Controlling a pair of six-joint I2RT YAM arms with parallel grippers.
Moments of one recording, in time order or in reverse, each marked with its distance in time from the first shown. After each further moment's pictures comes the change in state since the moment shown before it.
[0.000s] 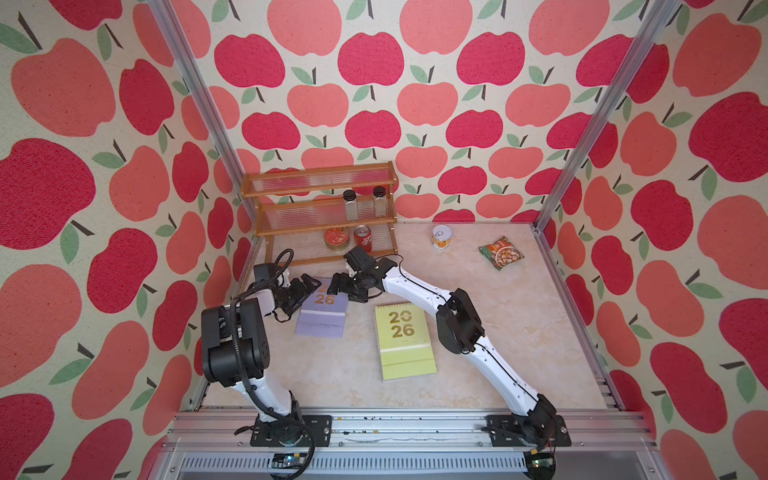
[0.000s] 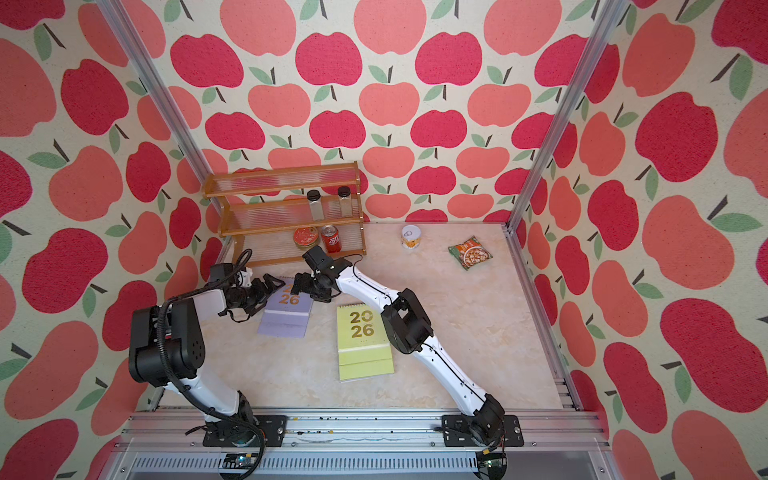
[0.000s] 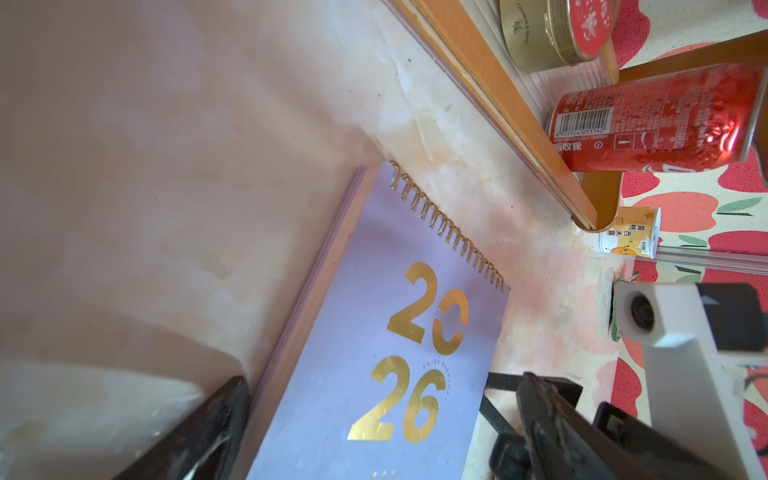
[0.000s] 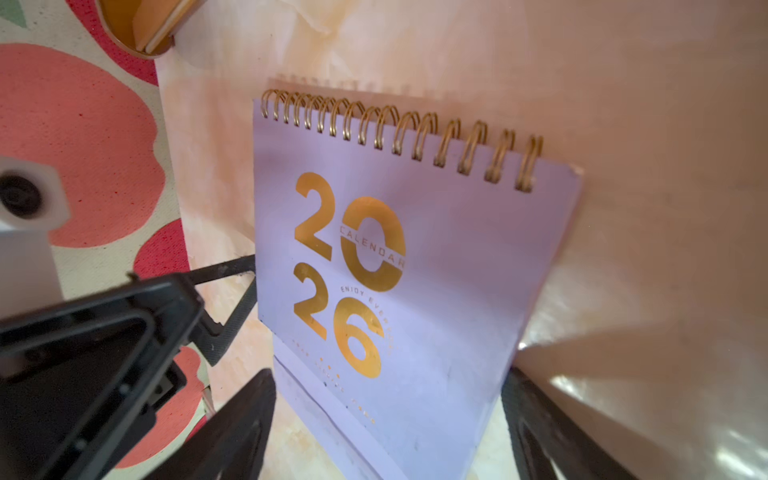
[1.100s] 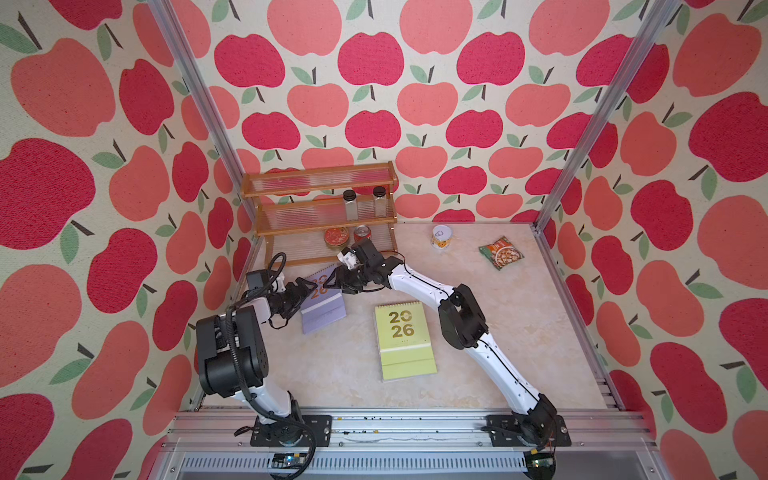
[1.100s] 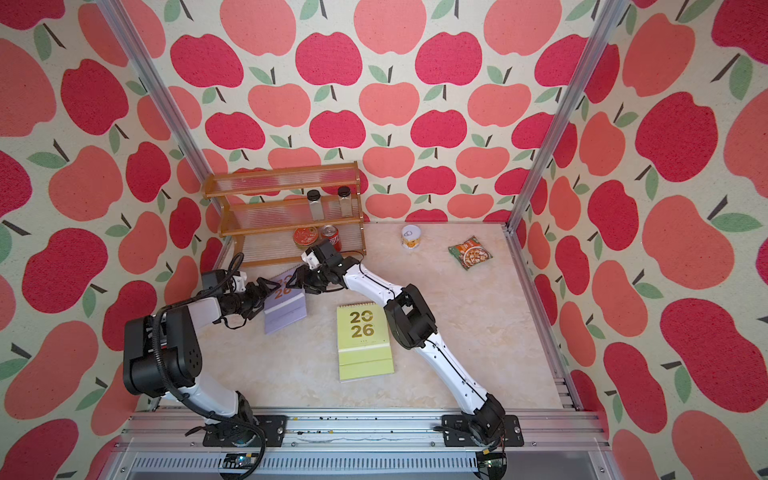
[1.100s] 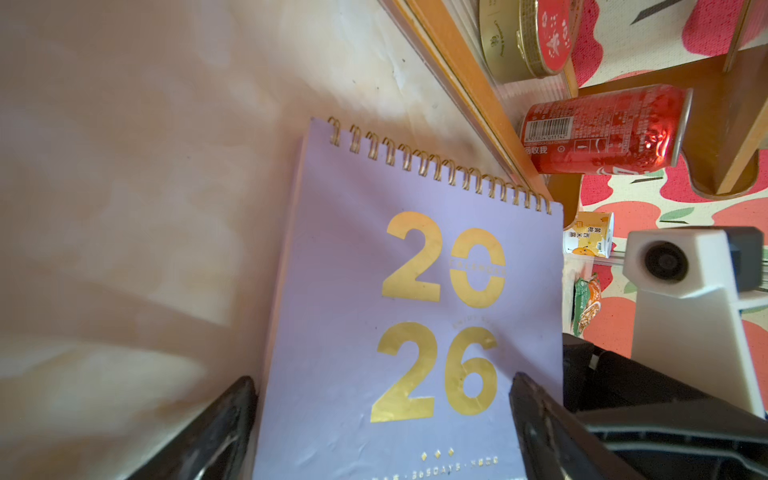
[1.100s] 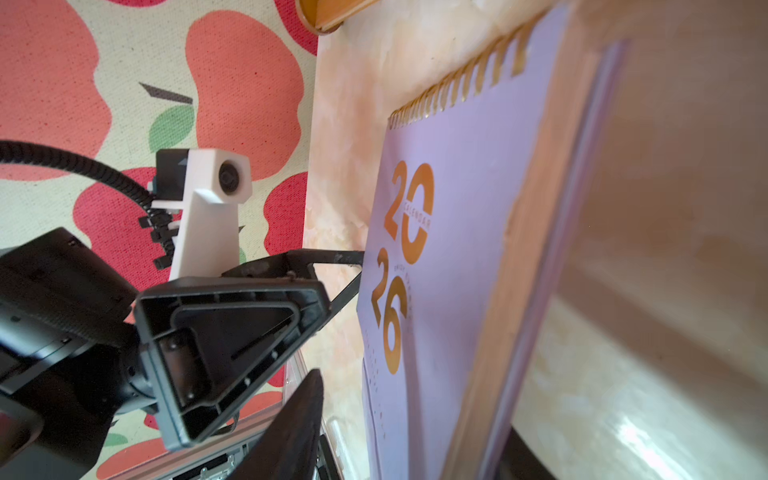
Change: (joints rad) left arm 0.050 -0.056 -0.068 0.056 0.079 -0.035; right arm -0.033 -0.031 -0.091 0.278 -0.286 -0.044
